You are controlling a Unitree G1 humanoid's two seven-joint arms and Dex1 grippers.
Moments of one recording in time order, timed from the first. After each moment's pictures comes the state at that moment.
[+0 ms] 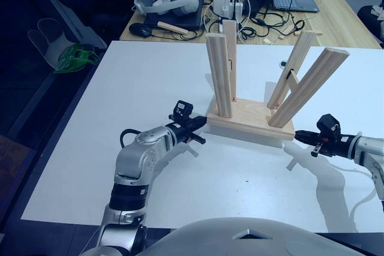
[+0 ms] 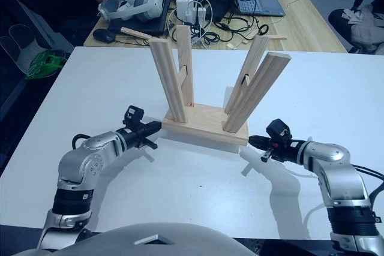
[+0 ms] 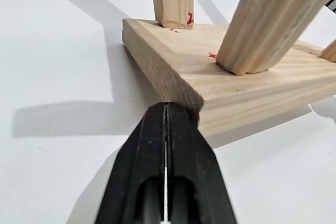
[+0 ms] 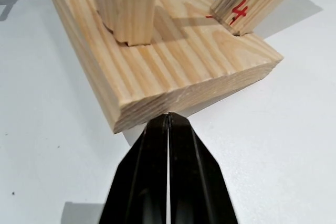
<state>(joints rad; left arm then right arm) -0.12 0.23 -0.07 -0.26 -0.35 0.90 -0.48 0.07 -0.74 -0.09 -0.12 0.30 0.51 1.00</state>
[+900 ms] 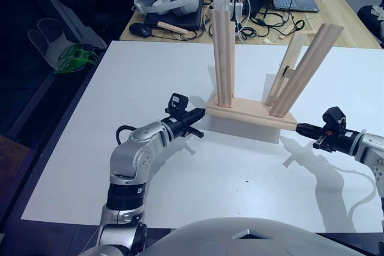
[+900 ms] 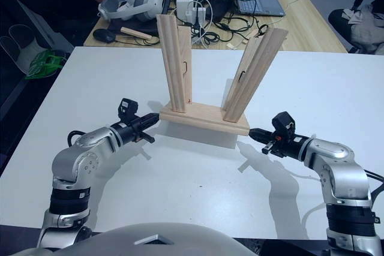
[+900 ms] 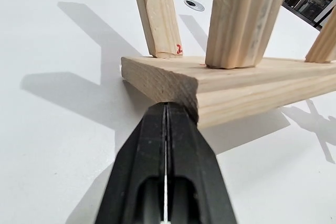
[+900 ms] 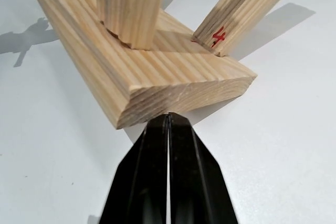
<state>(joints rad) -0.13 0.23 -0.03 -0.29 -0.38 0.88 -0.48 0.04 -0.69 -0.18 -0.17 0.38 0.65 0.96</state>
